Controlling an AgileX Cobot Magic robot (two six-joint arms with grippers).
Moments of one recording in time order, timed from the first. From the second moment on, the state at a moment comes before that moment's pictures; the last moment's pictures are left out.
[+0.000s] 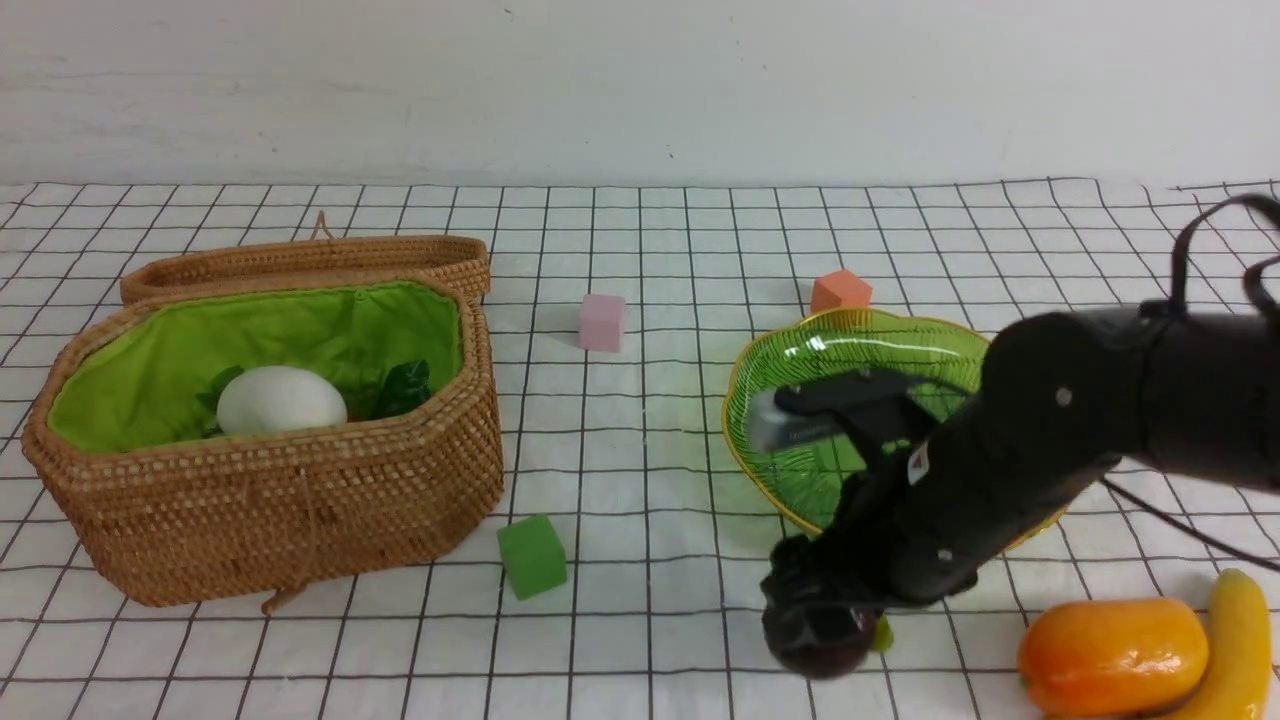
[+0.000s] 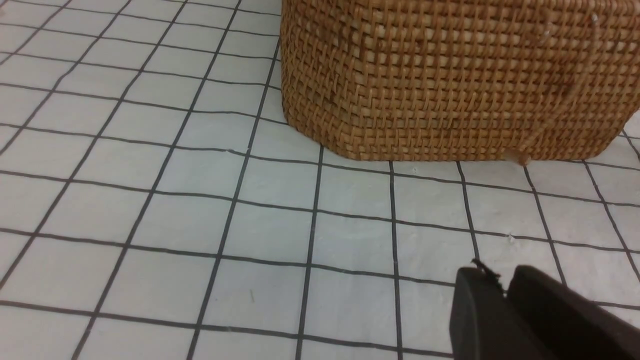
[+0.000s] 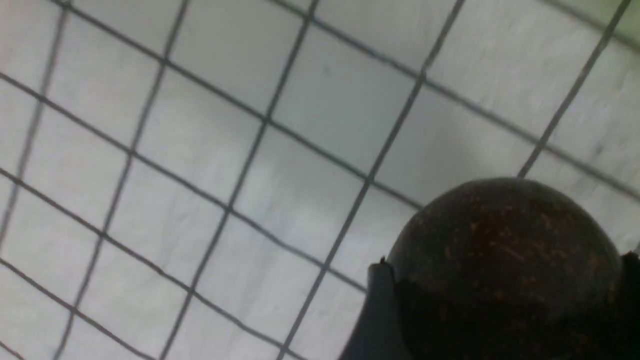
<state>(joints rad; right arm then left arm) 0.51 1.67 -1.09 0.33 0.67 -0.15 0.04 -0.01 0.03 0.01 0.40 -0.14</state>
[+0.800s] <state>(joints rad) 0.17 1.73 -1.18 0.34 0.61 0.05 0.04 -0.01 0.03 0.01 0.40 -0.14</state>
